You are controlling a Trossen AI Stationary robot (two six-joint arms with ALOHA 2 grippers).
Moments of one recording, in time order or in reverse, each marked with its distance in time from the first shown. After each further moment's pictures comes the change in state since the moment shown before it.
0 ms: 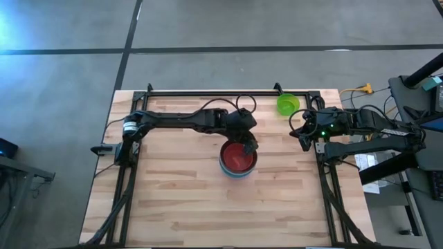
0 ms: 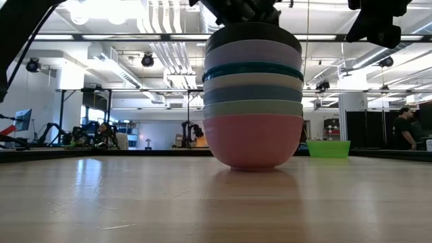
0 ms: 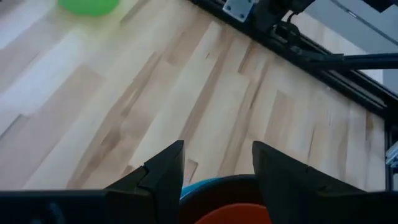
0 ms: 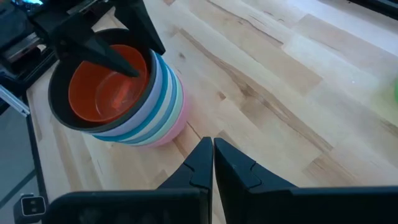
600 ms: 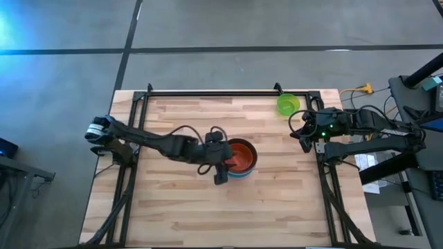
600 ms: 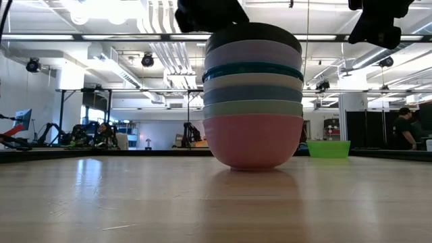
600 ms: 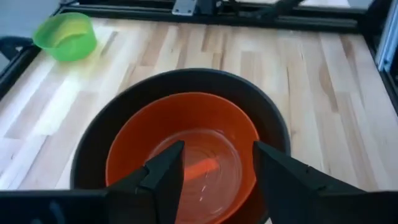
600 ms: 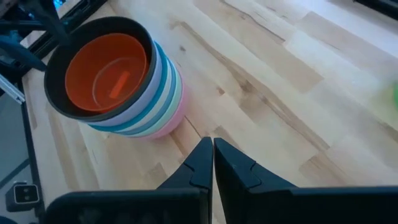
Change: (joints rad) left arm -0.265 -0.364 -0.514 0.244 -0.265 0.252; right arm 0.000 0.000 -0.004 -0.015 -0.017 -0.046
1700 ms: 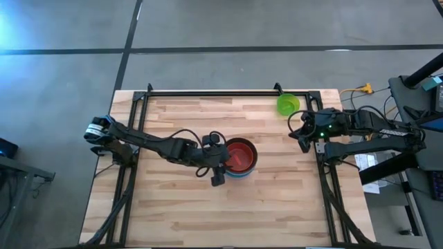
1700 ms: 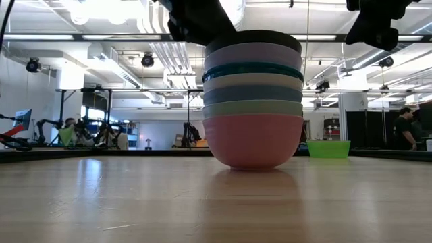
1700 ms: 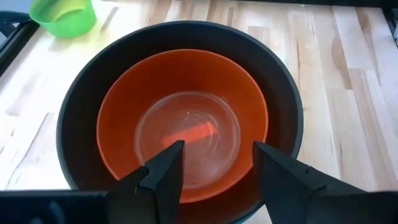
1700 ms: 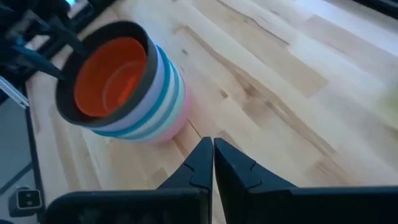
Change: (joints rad) left arm -0.021 -0.010 -0.065 -0.009 -0.018 -0.022; right arm 0.000 0.000 -0.020 0.037 0.001 0.008
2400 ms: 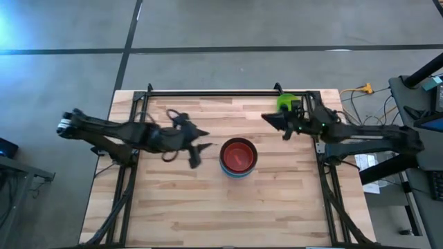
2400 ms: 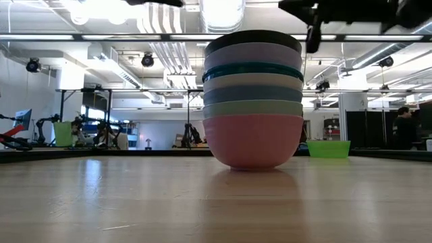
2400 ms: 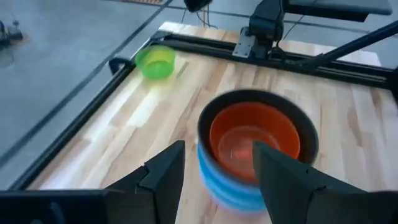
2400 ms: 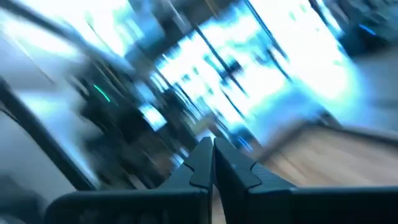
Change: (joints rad) left arm 0.004 -0.388 -0.076 -0.136 -0.193 -0.053; right arm -0.139 0.174 -0.398 1.479 -0.105 0.018
